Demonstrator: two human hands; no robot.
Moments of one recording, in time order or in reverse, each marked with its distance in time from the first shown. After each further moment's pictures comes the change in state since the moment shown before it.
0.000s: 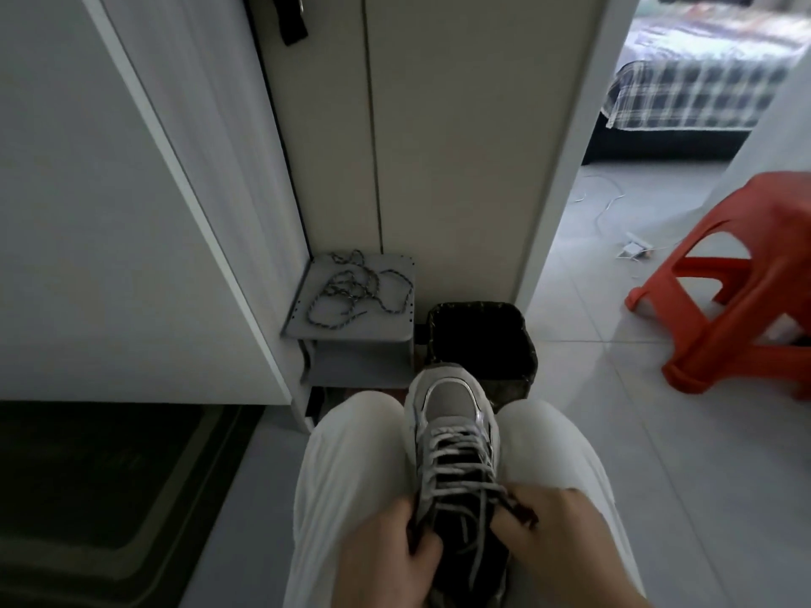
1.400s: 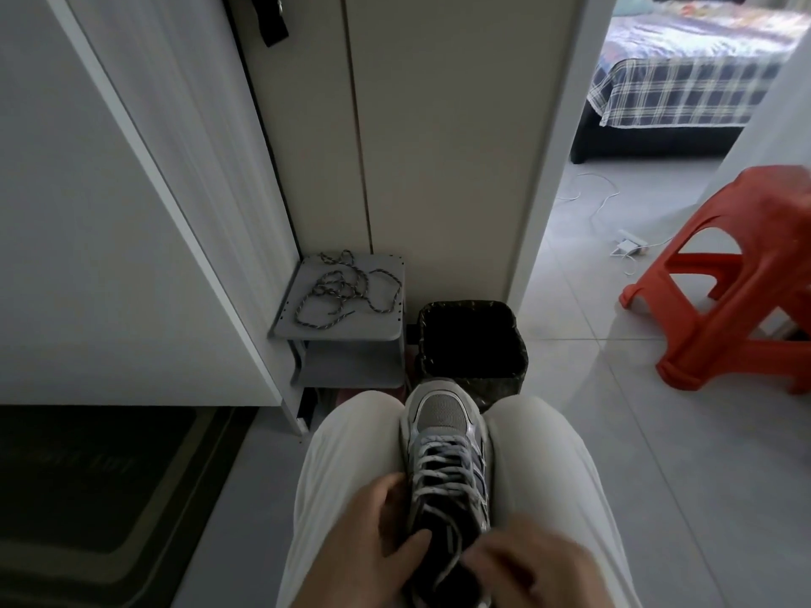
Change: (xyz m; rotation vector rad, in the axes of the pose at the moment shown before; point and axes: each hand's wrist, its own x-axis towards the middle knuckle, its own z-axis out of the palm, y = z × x) left_hand 0.004 -0.011 0.001 -0.315 -0.165 0.027; right_hand -0.031 -0.007 -0.007 0.045 0.324 -0.326
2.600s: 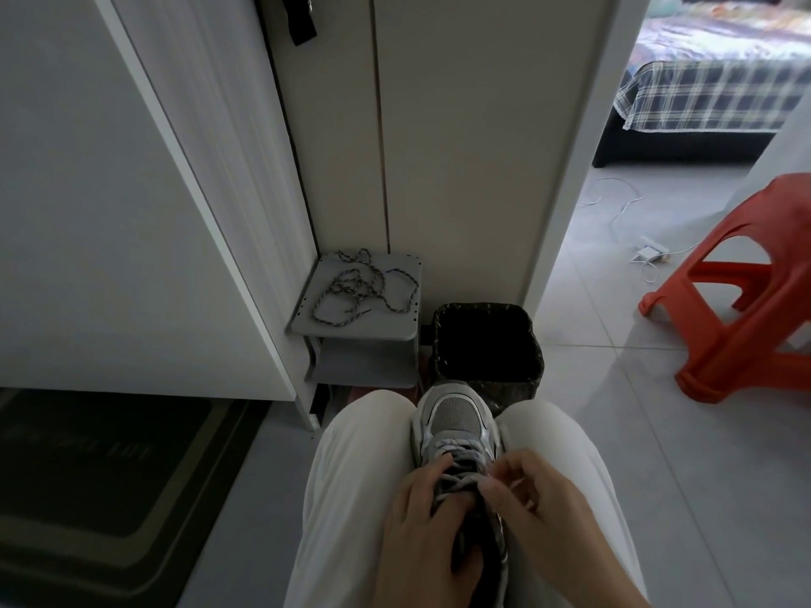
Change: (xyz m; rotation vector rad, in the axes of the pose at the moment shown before) left_hand -0.013 0.044 0.023 0.487 0.305 0.378; right_hand 0.035 0.018 0.012 0.345 -0.198 0.338
